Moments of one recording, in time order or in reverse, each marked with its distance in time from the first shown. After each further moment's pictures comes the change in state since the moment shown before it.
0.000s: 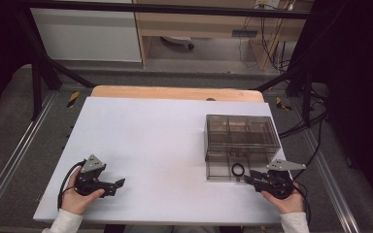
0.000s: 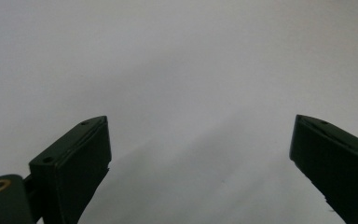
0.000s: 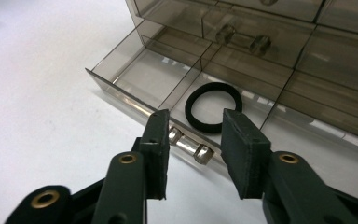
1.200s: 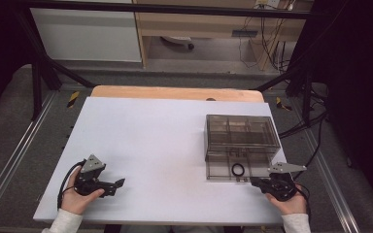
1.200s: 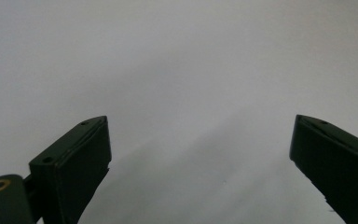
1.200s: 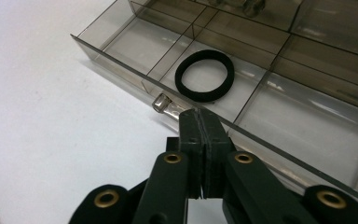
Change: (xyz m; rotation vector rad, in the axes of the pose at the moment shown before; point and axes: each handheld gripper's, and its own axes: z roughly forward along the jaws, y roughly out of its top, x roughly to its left) left arm 0.000 0.000 0.000 0.001 0.004 0.005; right arm -0.007 -0.010 -0.002 0.067 -0.002 -0.012
